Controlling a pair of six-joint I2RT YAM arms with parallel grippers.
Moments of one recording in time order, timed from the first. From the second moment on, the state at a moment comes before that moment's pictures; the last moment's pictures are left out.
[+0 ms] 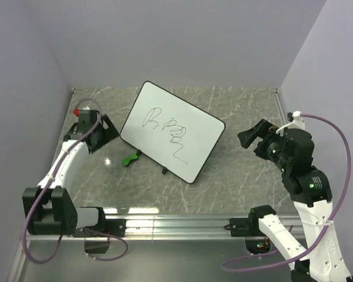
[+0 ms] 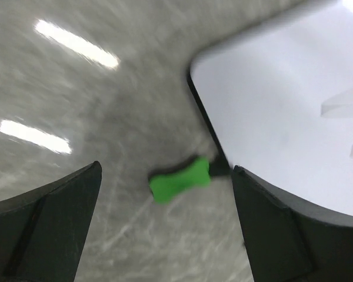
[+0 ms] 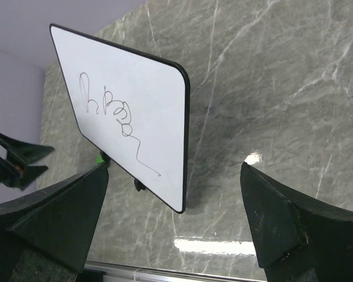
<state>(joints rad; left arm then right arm) 0.01 1.29 0.98 -0.54 -0.07 -0.60 0.20 0.71 1.14 -0.85 0.00 0.63</state>
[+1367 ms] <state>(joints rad) -0.22 1.48 0.82 -0.35 0.23 -0.36 0.20 0.59 1.08 -0.99 0.00 0.55</state>
